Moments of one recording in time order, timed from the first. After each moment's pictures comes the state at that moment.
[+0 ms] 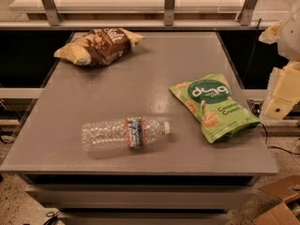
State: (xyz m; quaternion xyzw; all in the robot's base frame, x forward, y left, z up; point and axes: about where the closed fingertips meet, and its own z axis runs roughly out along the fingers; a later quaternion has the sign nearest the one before) arm 0.438 -0.216 0.978 -0.60 0.78 -0.04 0.16
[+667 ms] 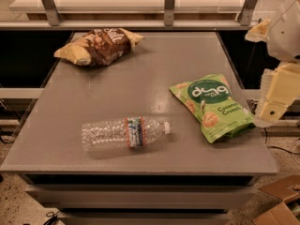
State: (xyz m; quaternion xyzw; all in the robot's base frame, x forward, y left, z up) arm 0.432 -0.192 0.983 -0.64 0.75 -0.04 0.17
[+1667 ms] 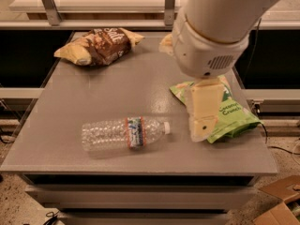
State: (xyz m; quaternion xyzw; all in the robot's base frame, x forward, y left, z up) arm 0.411 -0.057 0.972 -0.79 0.60 -0.04 0.14
